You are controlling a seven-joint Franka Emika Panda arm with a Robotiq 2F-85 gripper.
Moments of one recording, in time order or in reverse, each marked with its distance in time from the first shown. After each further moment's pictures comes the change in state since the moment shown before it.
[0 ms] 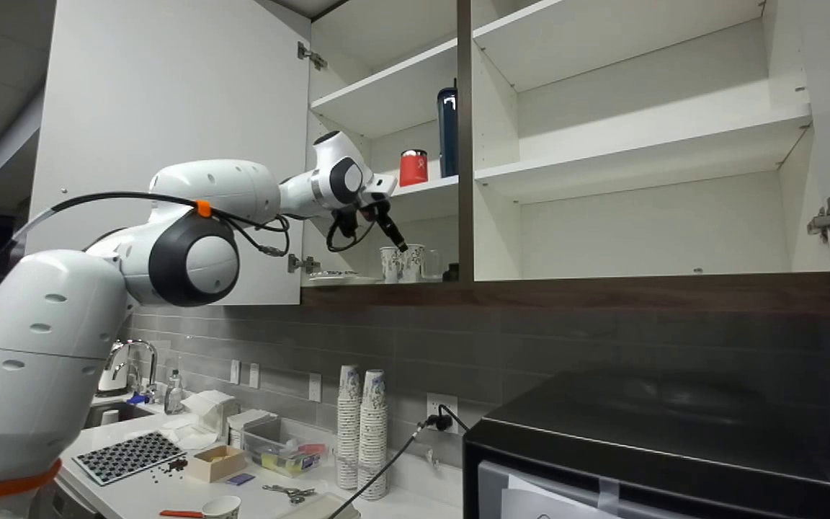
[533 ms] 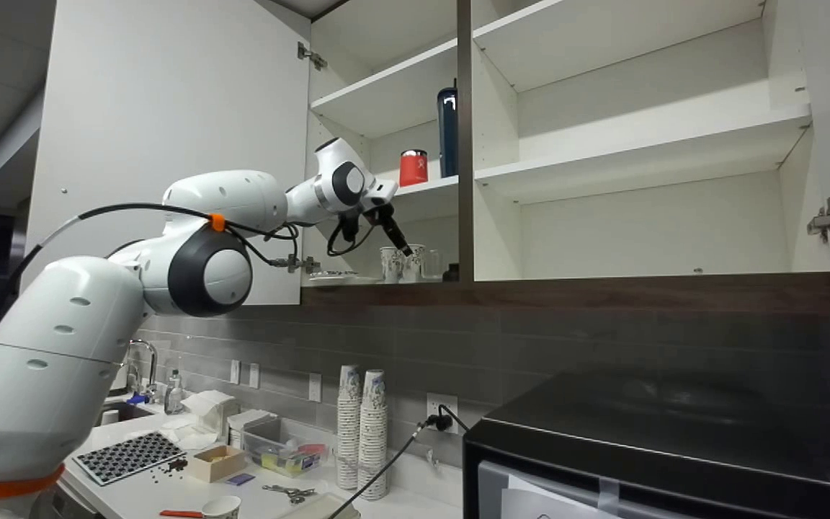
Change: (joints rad) arm 0.034 0.079 -0.022 0.108 -0.106 -0.066 0.150
